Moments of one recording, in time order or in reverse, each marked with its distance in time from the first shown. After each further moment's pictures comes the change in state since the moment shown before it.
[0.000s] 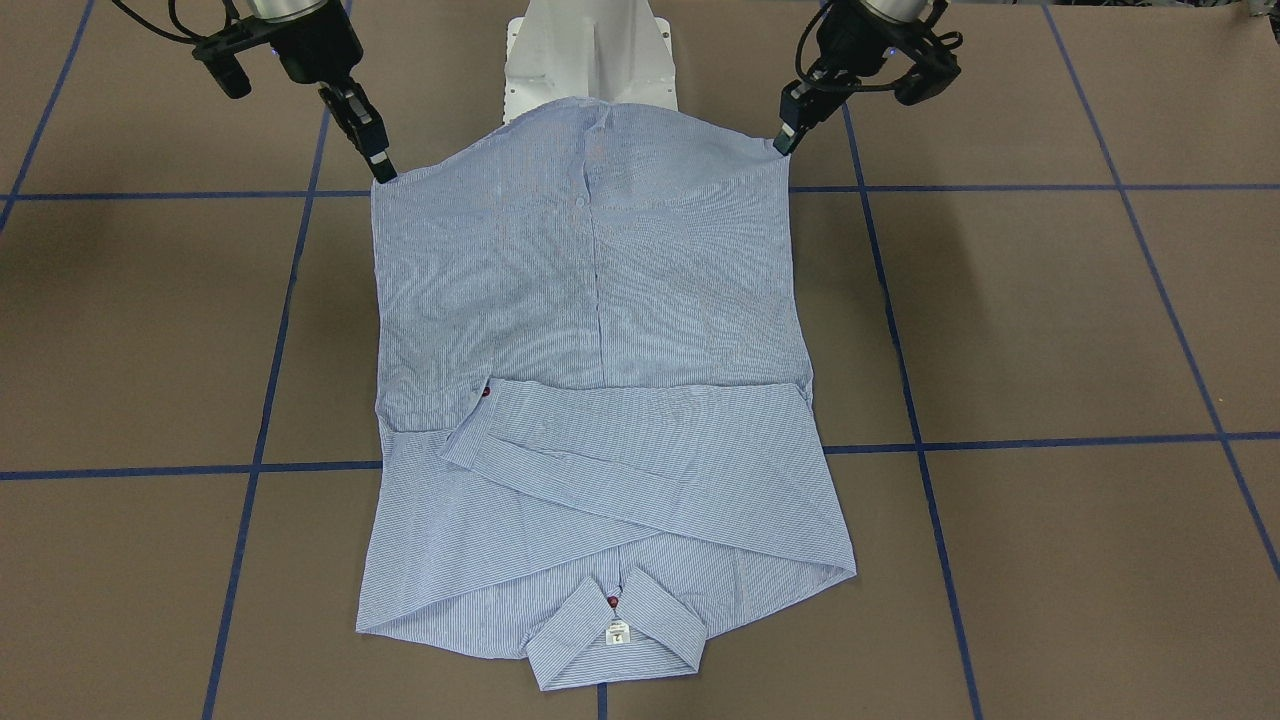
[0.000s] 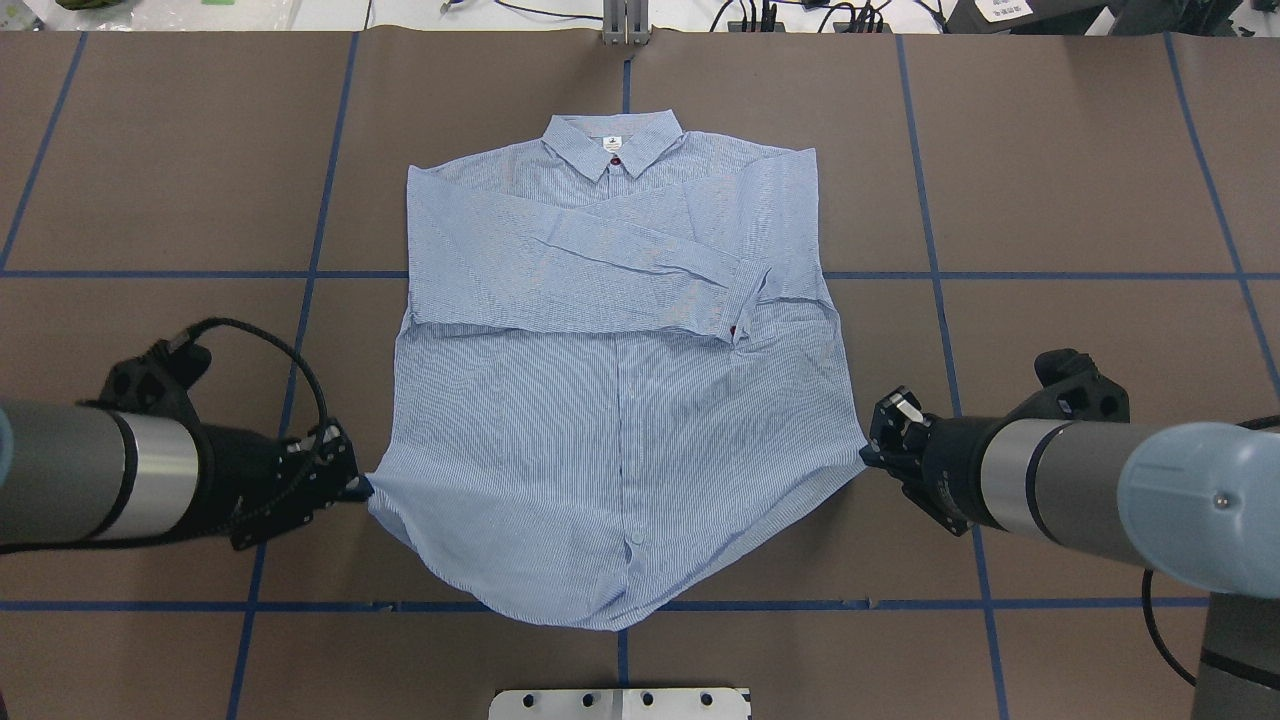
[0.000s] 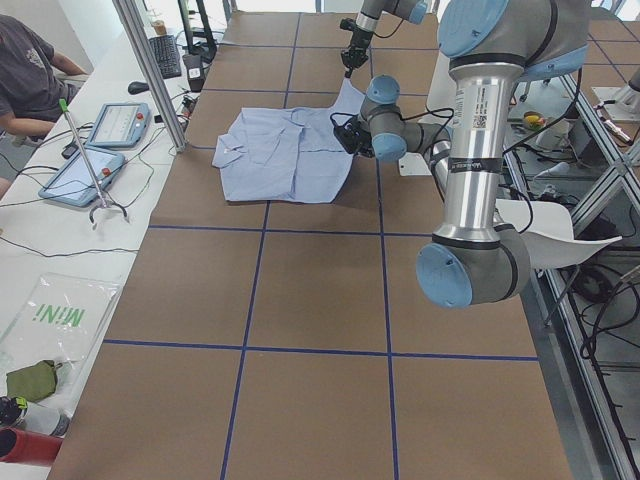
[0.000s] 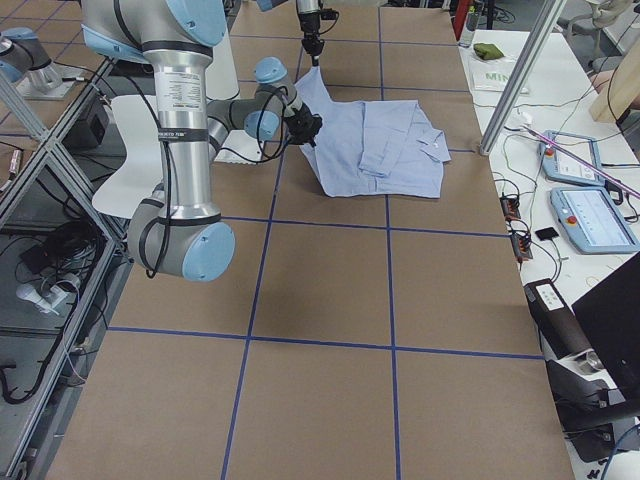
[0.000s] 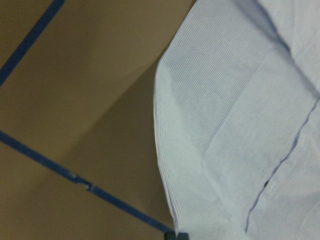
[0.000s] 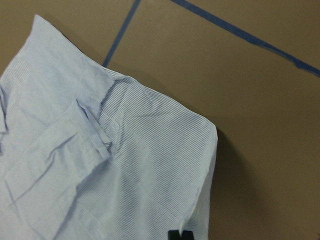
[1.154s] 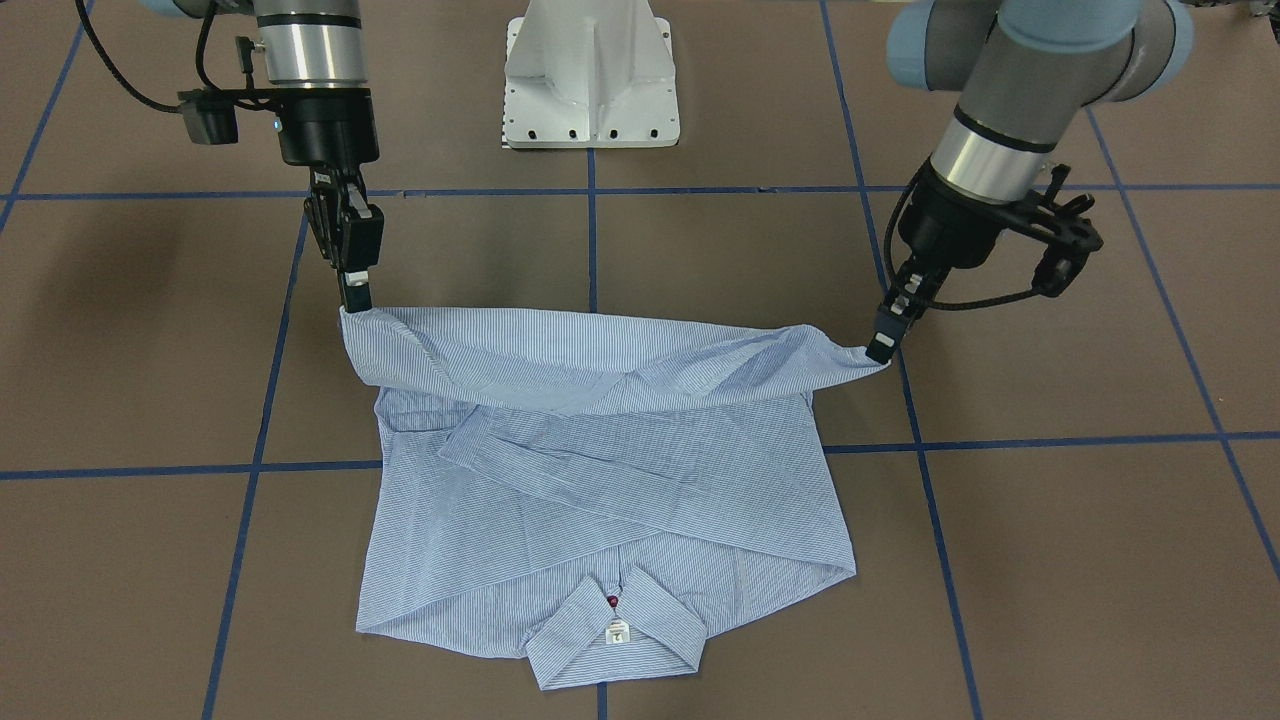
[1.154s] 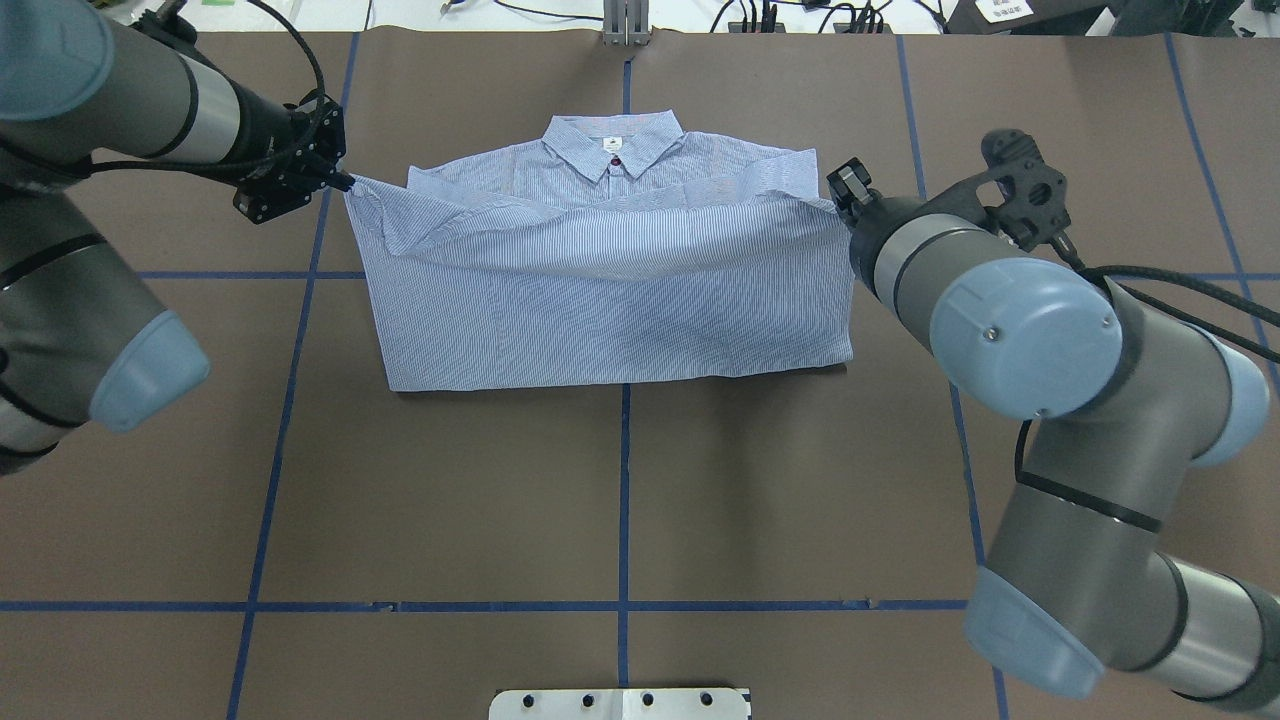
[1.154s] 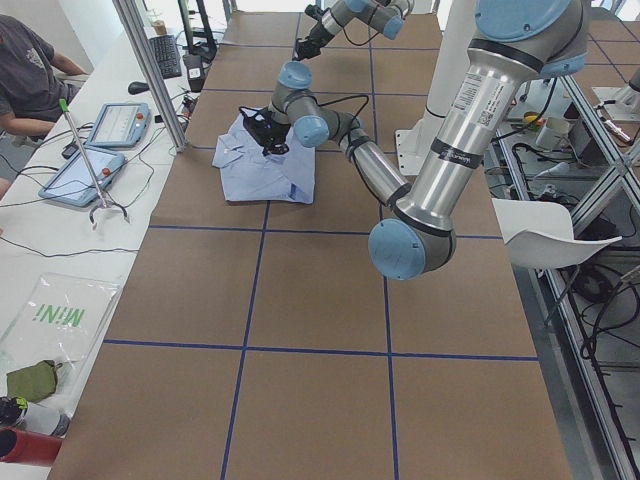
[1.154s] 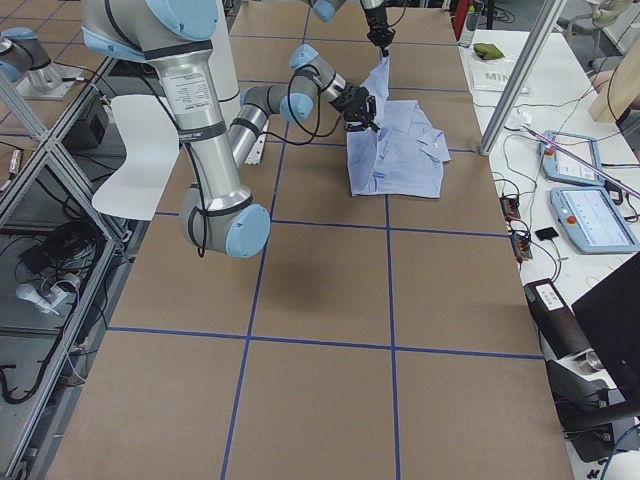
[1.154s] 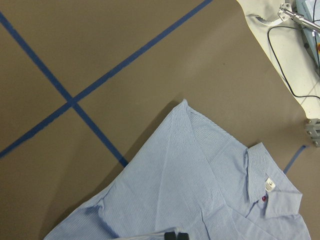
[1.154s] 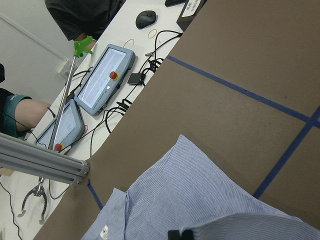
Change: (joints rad) left arm -0.372 -0.365 0.475 0.066 -0.101 0.157; right arm 0.140 0.296 -0.271 -0.057 -0.360 -0.215
